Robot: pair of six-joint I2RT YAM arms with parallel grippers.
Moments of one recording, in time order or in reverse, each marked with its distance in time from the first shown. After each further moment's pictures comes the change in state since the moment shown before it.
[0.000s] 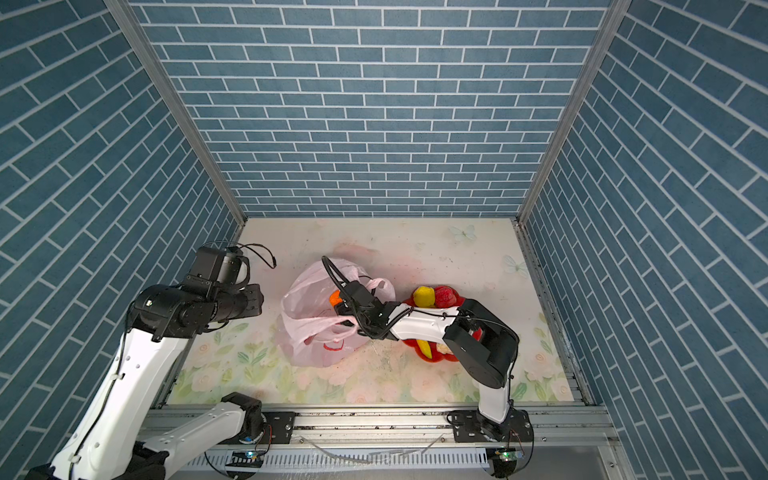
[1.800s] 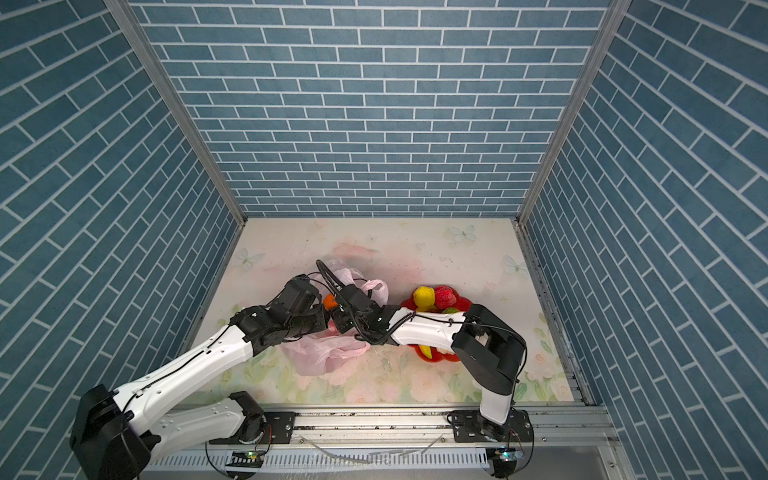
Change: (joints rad) left arm -0.371 0.085 -0.589 0.723 0.031 -0.385; right arm 0.058 -0.069 -0.015 0.003 0.009 -0.025
